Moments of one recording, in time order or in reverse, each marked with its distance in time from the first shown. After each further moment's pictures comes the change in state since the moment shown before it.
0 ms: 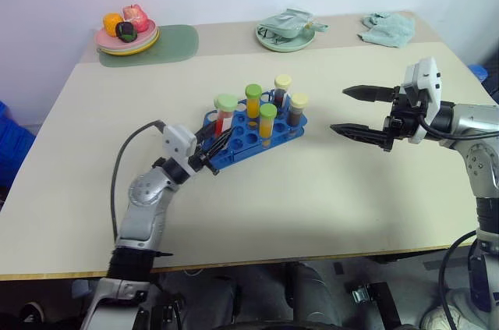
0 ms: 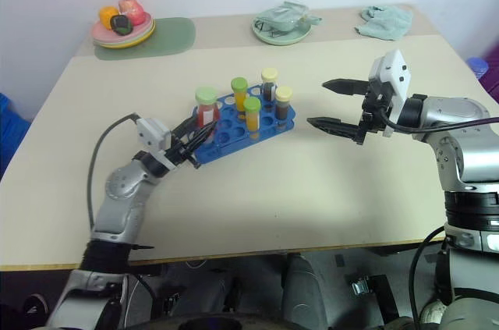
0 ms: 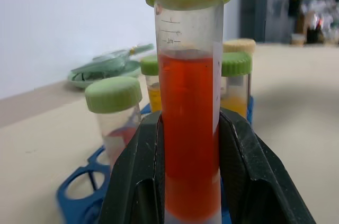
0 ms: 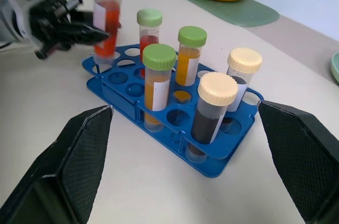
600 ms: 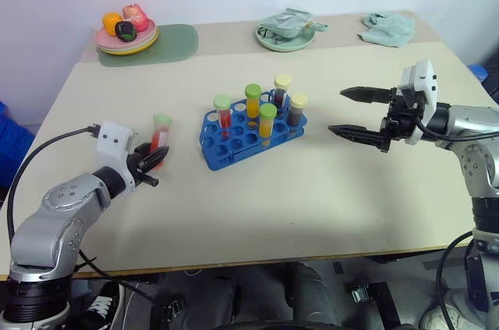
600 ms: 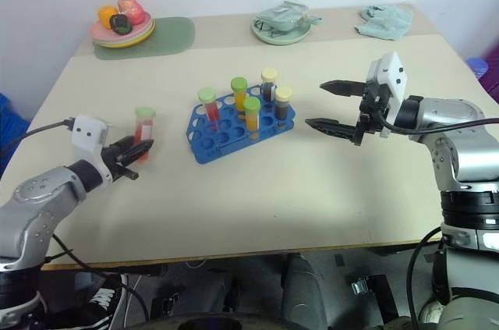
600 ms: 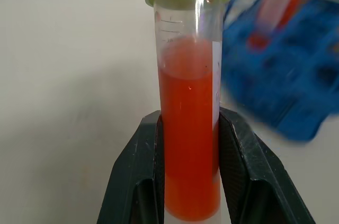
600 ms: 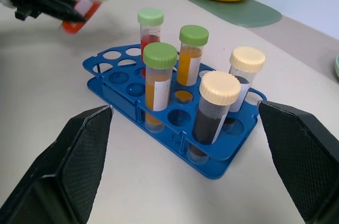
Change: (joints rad) left arm 0.127 0.274 0.266 -0.269 -0.215 0.844 0.268; right arm -0.009 0.013 0.016 0.031 -0.002 -0.031 0.010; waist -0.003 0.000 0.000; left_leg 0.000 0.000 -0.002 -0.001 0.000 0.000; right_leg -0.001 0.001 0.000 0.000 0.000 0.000
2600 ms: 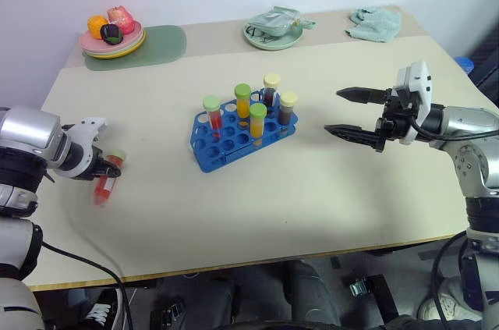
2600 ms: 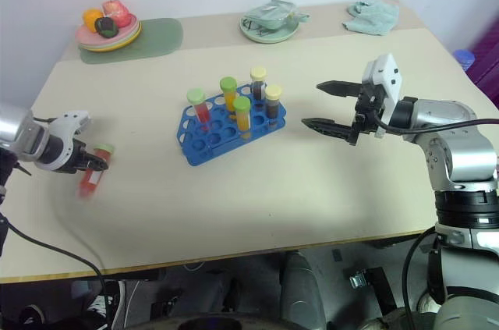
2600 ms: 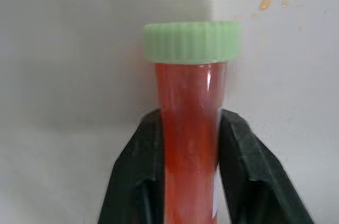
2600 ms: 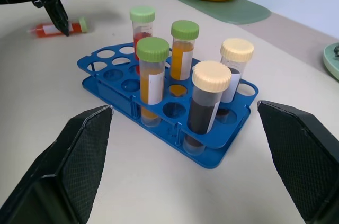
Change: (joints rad) left arm -0.787 0.353 -0.641 0.897 0.173 0.568 -0.393; right arm 0.001 0.026 0.007 0.001 -0.002 0.003 -0.016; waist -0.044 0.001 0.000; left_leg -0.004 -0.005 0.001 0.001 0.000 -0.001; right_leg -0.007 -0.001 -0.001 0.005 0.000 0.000
